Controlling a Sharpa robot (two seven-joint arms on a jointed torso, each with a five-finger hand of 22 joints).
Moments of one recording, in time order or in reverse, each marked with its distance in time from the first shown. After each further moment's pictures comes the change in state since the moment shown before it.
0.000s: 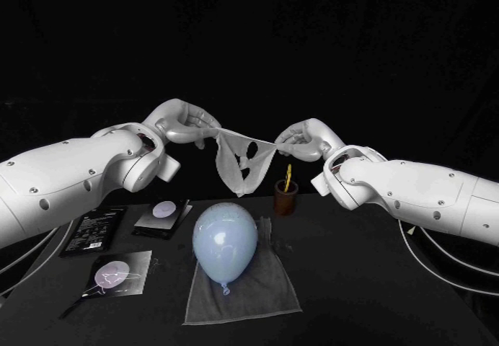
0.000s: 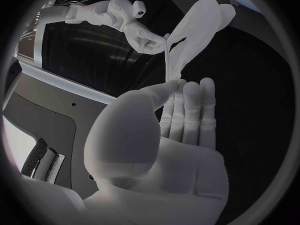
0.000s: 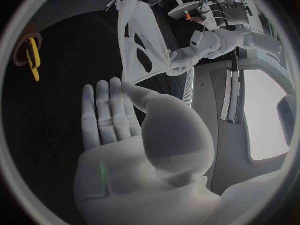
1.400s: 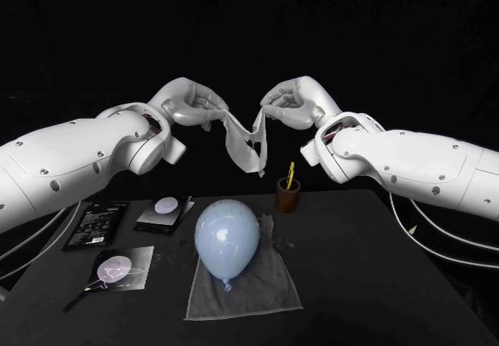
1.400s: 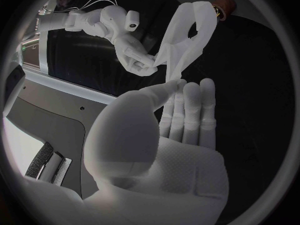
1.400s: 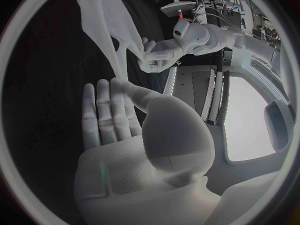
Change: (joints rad) left arm 0.042 0.035 -0.006 -0.040 -0.060 0.015 0.040; left_hand -0.018 0.001 0.026 -0.032 0.000 -0.003 -0.003 0.004 0.020 -0.005 0.005 0.008 0.022 0.002 -0.002 0.019 0.015 0.002 -0.006 -0.001 0.023 0.009; right arm 0.111 0.058 0.005 0.016 -0.040 -0.064 0.089; right_hand -0.003 -0.003 -0.004 0.003 -0.003 0.003 -0.008 0.007 0.000 0.012 -0.010 0.005 0.000 0.033 -0.007 0.010 -0.025 0.009 0.011 -0.011 0.027 0.021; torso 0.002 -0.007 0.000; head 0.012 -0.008
